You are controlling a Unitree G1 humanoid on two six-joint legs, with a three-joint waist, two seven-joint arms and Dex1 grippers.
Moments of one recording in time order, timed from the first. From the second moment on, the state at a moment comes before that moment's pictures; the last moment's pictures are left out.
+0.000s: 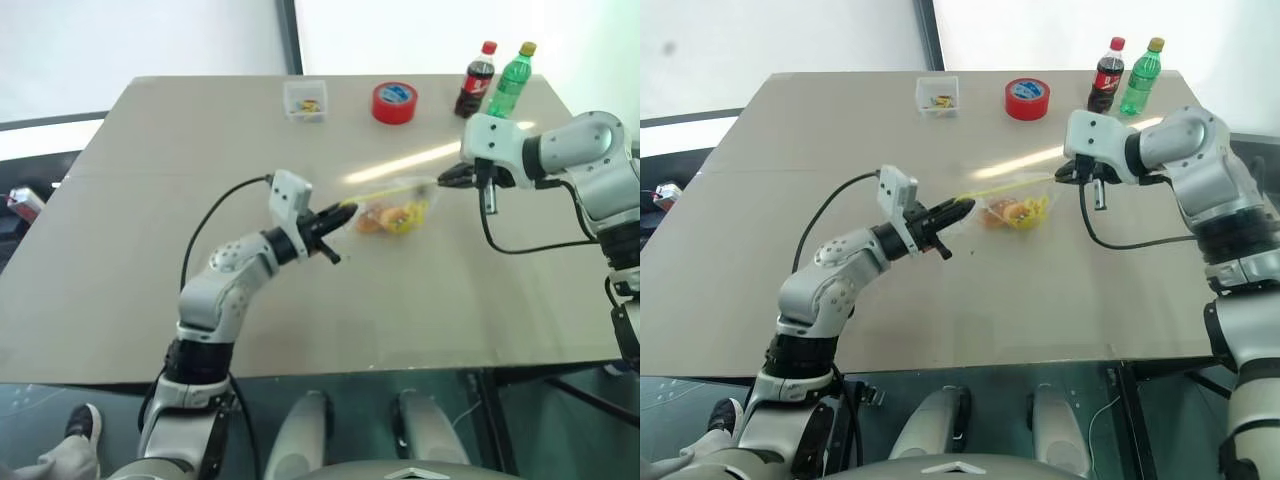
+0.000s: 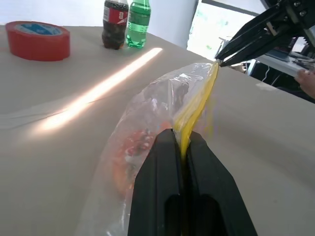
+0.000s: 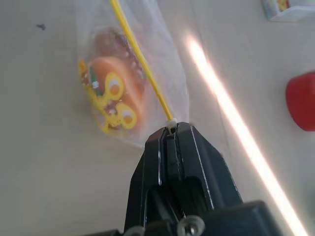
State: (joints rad) left arm -0.52 0.34 -0.02 -0.08 -0.44 0.53 -0.60; right arm -1.05 -0.75 0.34 0.45 -0.14 -0.11 1.18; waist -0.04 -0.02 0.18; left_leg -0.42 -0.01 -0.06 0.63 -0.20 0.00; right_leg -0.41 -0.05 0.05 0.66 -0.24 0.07
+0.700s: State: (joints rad) left arm -0.43 0.42 -0.12 0.03 -0.20 0.32 -0.69; right arm -0.70 -0.74 0.25 0.14 -0.12 0.09 1.02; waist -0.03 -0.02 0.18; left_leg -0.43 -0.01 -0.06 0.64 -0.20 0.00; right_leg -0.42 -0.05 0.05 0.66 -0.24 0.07
